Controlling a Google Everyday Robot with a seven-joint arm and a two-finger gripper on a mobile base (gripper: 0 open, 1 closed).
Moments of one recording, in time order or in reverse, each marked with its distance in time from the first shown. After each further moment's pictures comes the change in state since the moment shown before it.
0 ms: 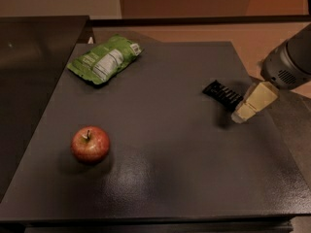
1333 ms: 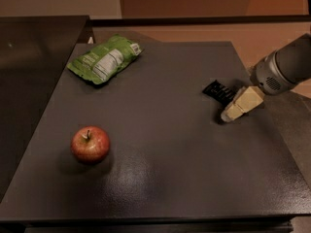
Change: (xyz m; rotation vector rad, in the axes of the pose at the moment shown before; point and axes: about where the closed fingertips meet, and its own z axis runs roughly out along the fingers) arm -0.004 -0.013 0.044 -0.038 -0.104 0.042
